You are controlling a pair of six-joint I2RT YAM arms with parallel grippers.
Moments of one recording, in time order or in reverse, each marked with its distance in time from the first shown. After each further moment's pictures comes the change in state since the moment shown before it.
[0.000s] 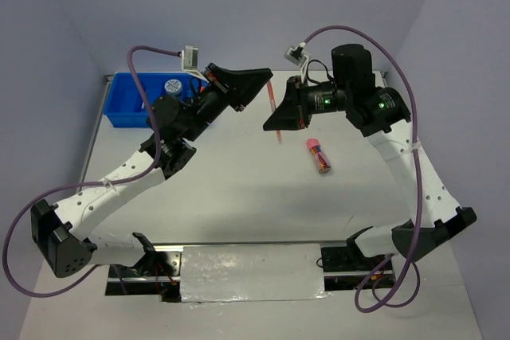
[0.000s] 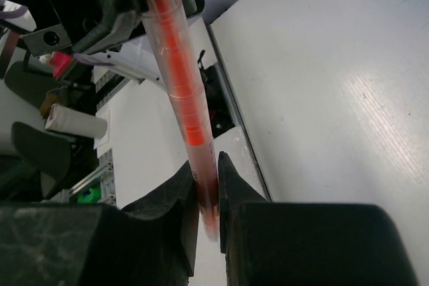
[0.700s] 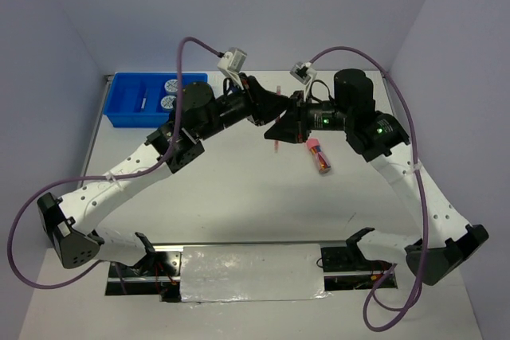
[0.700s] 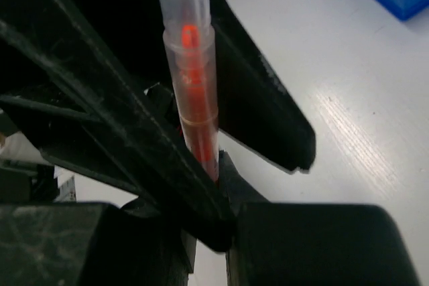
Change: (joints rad) left arm -0.077 0.068 0.237 -0.414 0.003 0.142; right arm 0.027 -0.160 -0.266 0.151 0.117 0.019
